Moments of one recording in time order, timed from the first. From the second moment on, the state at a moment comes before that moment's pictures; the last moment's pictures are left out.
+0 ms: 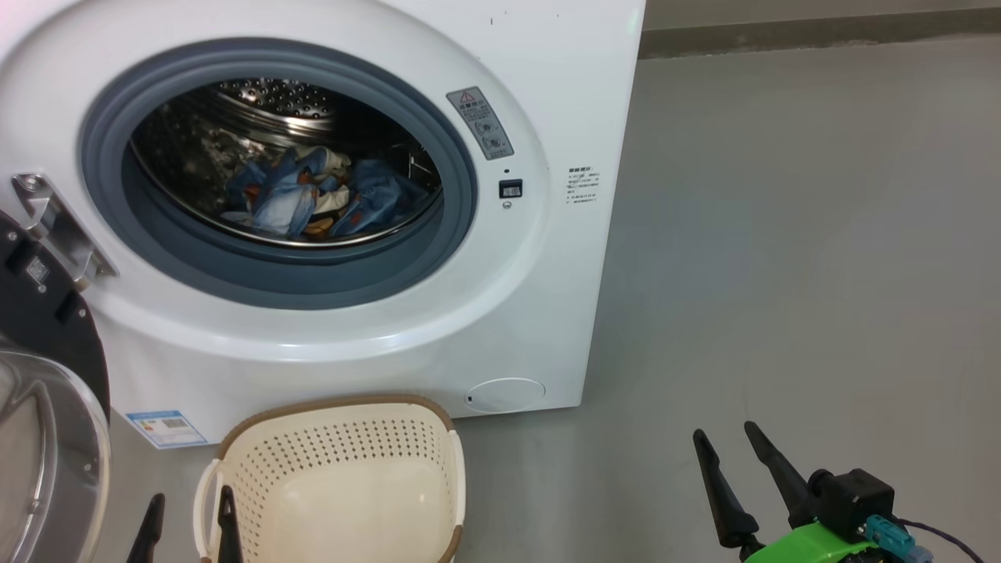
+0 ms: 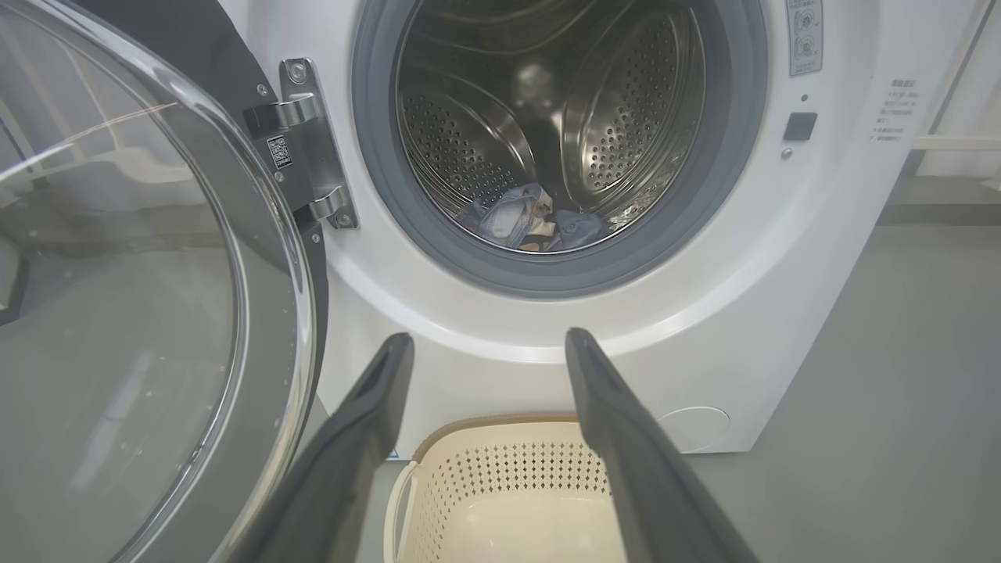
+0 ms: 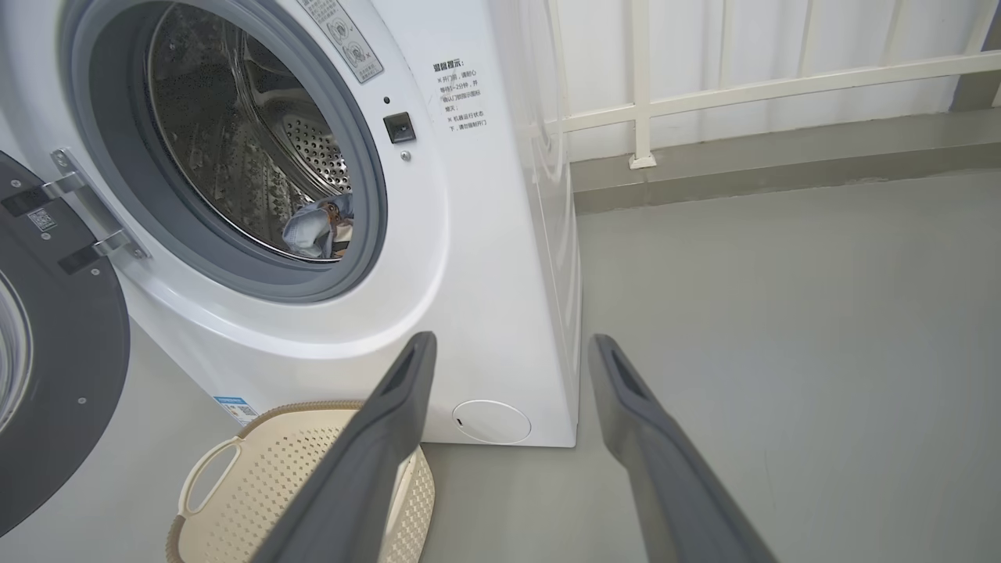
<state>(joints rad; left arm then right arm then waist) 0.17 0.08 0.03 0.06 -0.14 0.07 -0.26 -0.03 -0.06 0.09 0.28 0.27 0.13 -0.25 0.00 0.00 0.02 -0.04</state>
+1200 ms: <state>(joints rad) 0.18 0.05 0.05 0.08 -0.14 0.06 -0.26 -0.02 -0.07 0.10 0.28 0.25 0.13 -0.25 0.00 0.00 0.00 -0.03</state>
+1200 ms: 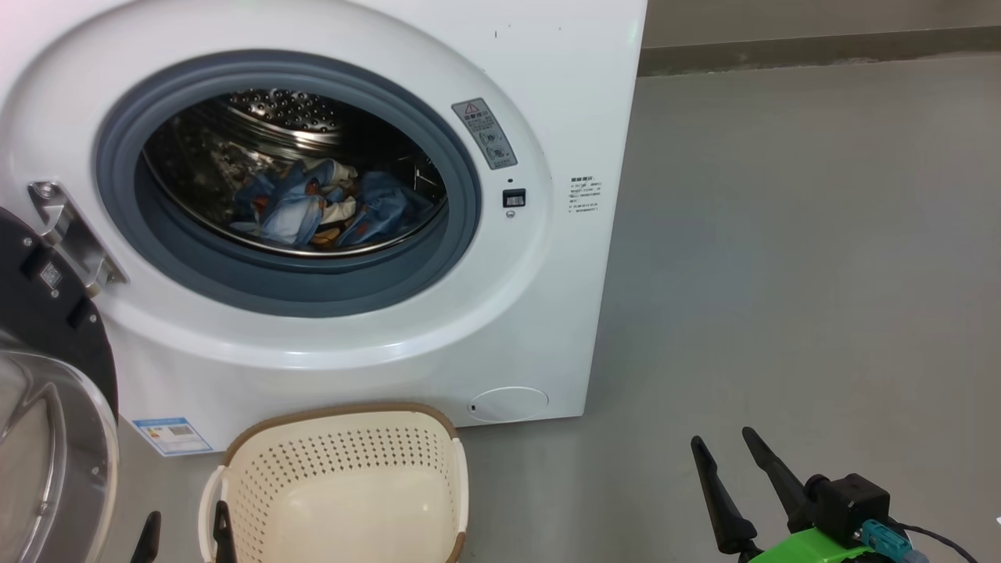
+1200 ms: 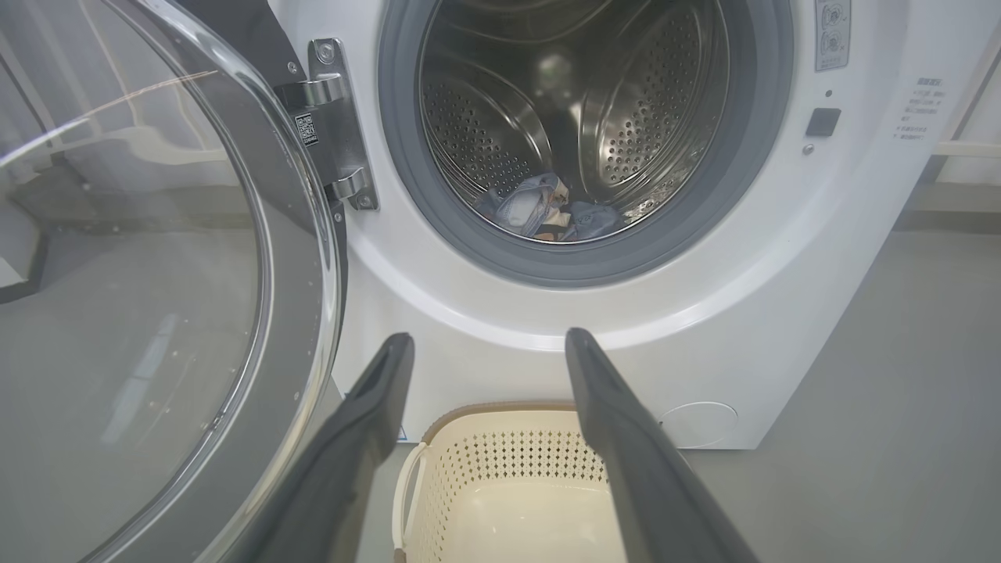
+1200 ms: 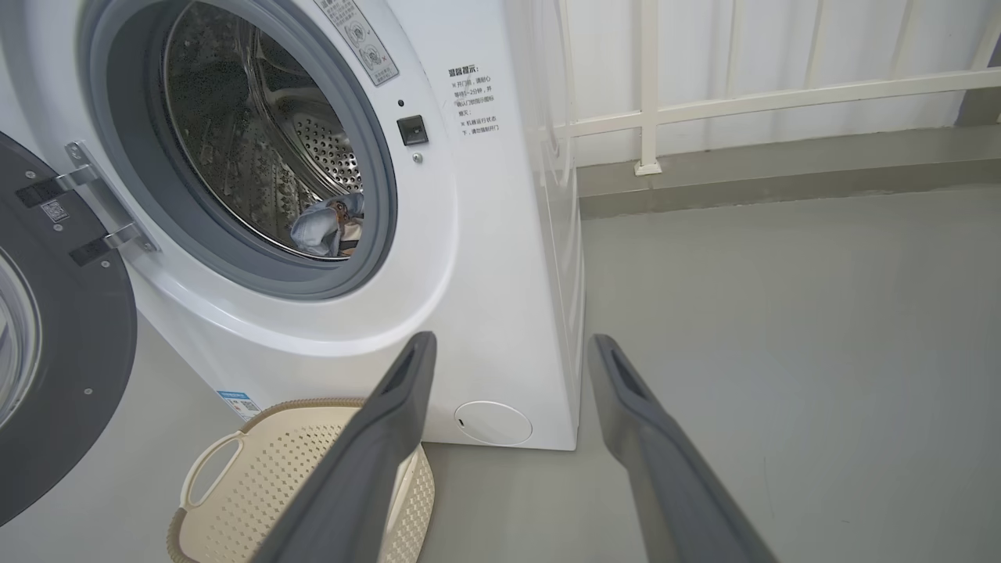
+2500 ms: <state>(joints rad) 0.17 0.05 0.07 0.09 -0.12 0.05 -0.26 -0.02 -0.06 0.09 0.28 0.25 0.13 -0.25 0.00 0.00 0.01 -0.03</state>
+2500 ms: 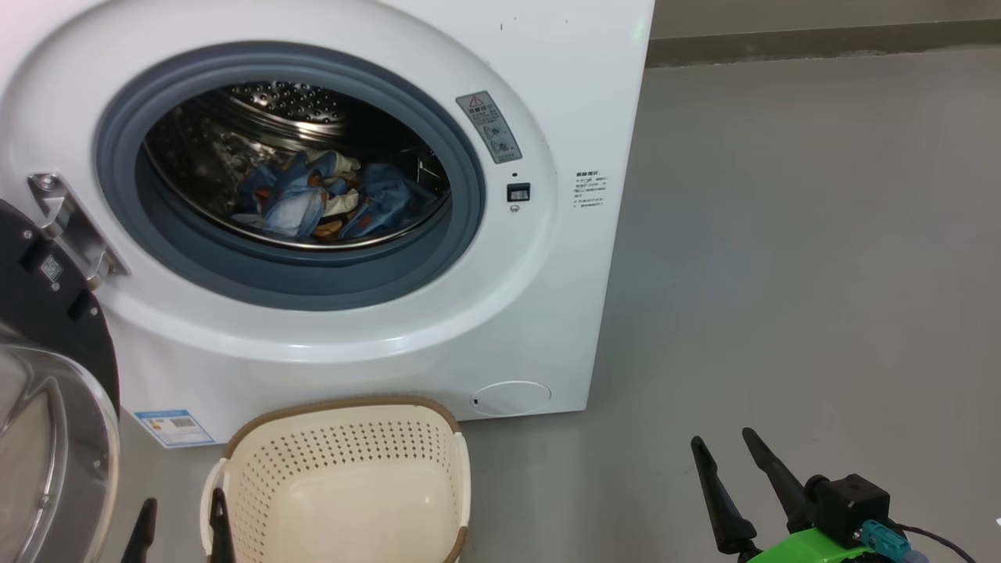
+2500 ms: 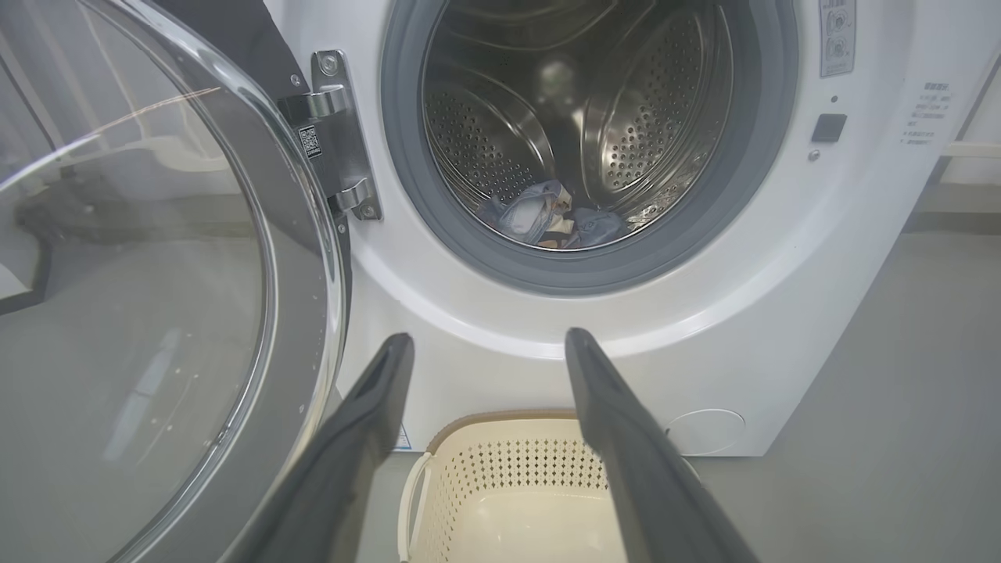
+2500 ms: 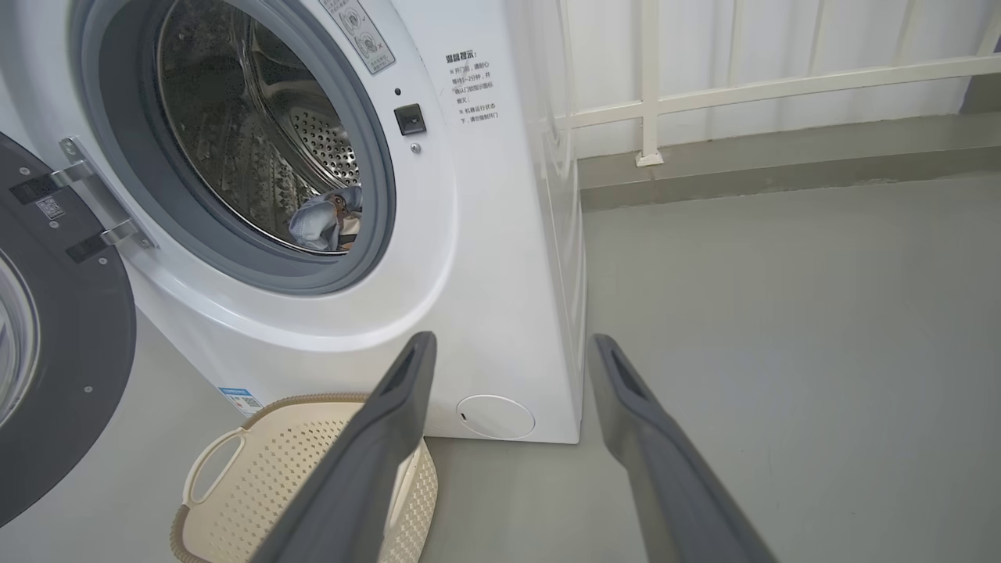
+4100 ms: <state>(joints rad) 0.15 0.05 0.08 0.09 -0.12 0.04 -0.26 -0.02 -0.06 0.09 0.28 0.25 0.13 -0.25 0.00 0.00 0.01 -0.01</state>
